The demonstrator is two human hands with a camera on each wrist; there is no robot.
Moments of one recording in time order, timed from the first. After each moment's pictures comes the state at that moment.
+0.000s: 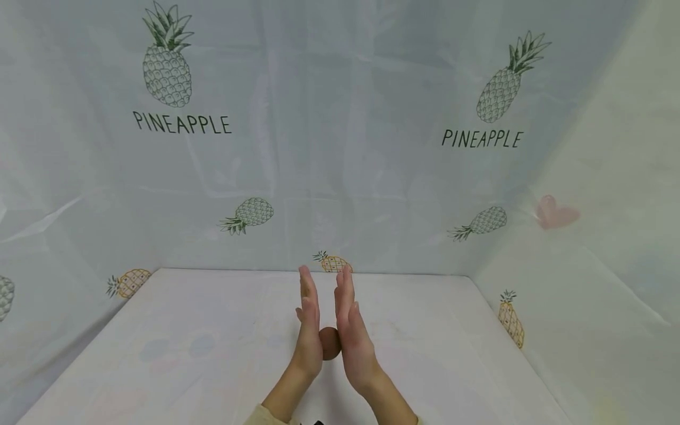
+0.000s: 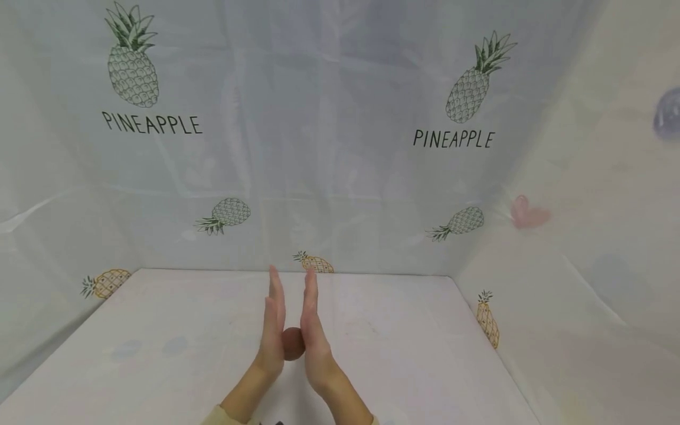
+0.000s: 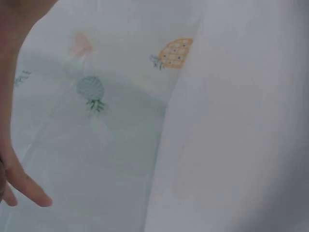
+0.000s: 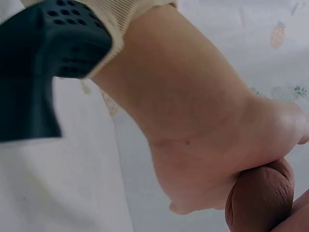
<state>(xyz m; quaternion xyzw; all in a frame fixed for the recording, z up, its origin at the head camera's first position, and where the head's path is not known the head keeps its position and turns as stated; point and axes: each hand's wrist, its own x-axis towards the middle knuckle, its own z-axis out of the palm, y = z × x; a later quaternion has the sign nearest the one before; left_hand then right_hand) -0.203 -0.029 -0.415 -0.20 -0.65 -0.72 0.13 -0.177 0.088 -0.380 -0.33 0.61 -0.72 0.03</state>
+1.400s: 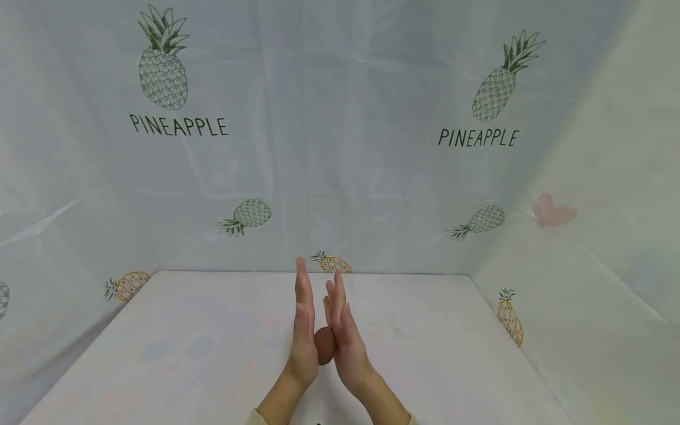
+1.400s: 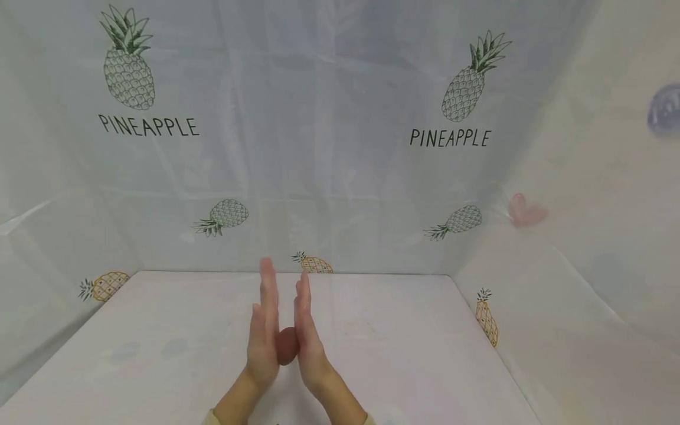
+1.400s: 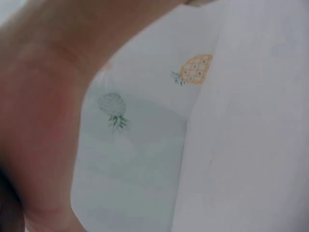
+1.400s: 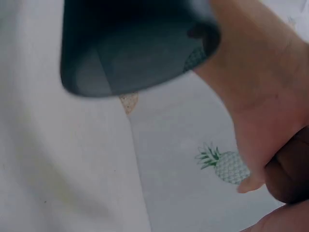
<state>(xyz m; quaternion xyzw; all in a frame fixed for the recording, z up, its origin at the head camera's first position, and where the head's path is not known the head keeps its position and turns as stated) -0.186 -0.032 -0.392 -0.27 -0.61 -0.72 0.17 -0.183 0.081 -0.393 -0.32 0.59 -0.74 0.06</state>
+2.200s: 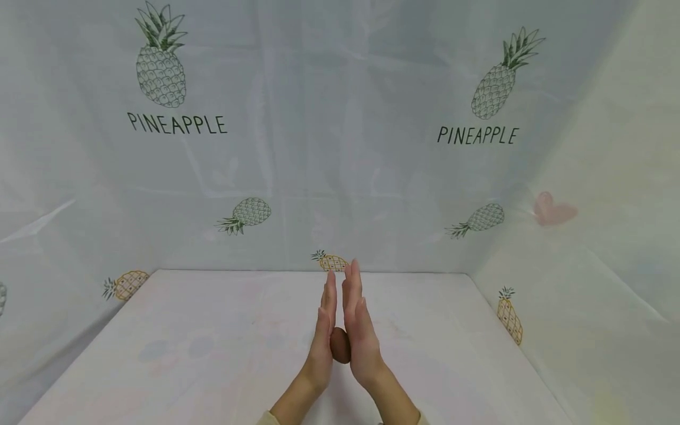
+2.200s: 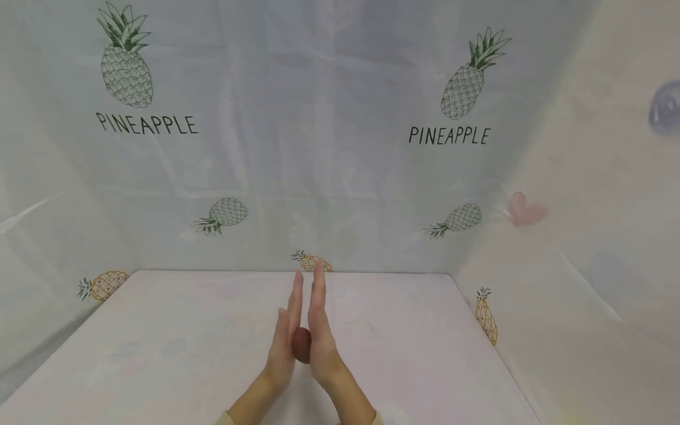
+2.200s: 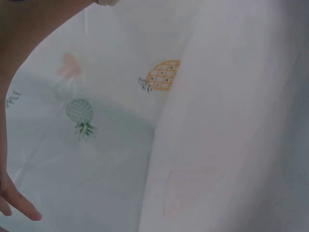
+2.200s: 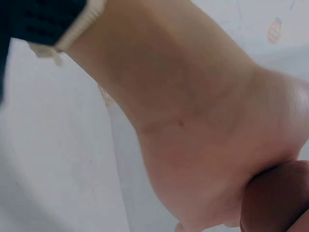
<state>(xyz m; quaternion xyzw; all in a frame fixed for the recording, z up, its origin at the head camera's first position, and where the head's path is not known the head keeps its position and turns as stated) -0.190 -0.014 -0.422 -0.27 -0.63 -0.72 0.07 -0.182 0.097 -0.383 -0.32 0.63 -0.71 -0.03</state>
